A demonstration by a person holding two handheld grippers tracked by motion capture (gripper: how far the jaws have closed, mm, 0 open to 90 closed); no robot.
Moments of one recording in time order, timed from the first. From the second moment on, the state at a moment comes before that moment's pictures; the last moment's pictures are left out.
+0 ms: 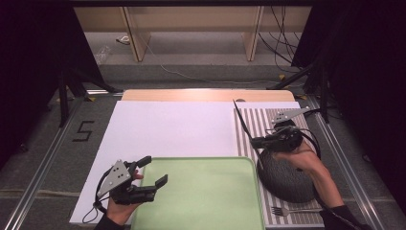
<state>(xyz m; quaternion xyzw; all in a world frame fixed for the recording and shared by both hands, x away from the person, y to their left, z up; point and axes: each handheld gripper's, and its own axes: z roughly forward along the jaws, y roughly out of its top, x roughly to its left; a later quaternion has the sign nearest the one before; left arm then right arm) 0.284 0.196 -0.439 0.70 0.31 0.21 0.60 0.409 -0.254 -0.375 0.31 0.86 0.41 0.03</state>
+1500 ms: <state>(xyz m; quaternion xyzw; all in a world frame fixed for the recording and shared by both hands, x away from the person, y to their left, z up) 0.282 0.197 -0.438 0.70 0.30 0.22 0.62 0.352 -0.198 -0.401 0.28 0.88 0.39 -0.02</state>
